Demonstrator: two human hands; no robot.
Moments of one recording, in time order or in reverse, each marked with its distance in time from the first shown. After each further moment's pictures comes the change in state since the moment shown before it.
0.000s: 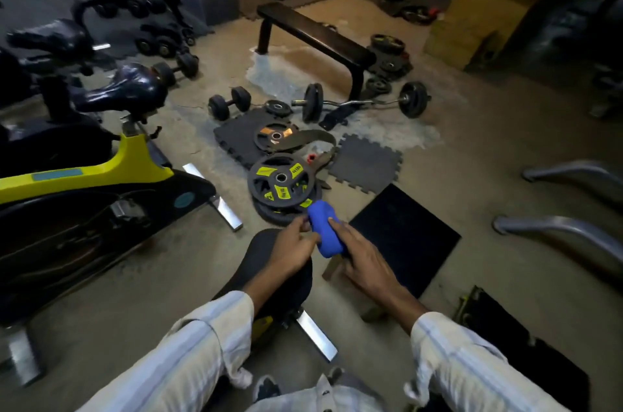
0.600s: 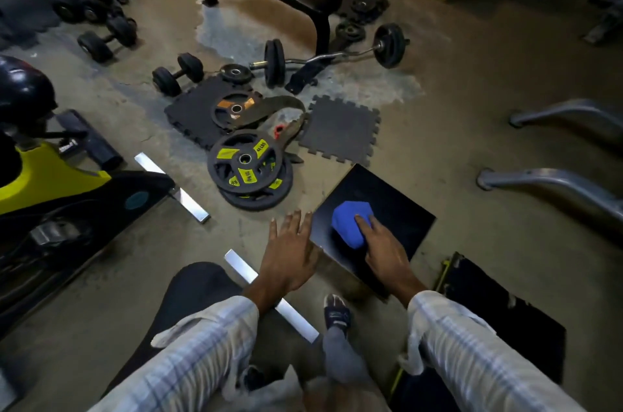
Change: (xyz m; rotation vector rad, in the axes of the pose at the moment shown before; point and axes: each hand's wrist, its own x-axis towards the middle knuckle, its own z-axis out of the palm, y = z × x) left_hand 0.106 0.007 0.127 1.045 -0.235 0.282; right_hand 0.047 0.200 -0.063 -0.234 -0.139 0.436
